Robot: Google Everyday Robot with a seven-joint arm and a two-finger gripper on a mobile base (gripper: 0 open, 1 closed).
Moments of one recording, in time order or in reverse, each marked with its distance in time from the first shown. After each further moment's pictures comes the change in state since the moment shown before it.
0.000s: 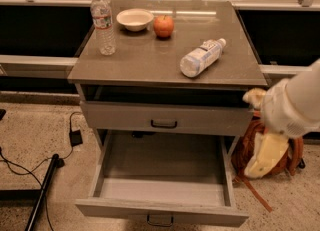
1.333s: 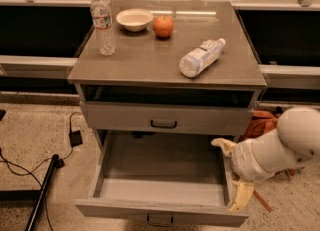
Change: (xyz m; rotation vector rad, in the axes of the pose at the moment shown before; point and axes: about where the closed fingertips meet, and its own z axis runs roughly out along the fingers) arm 0.035 0.050 0.162 -0.134 -0.196 -0.197
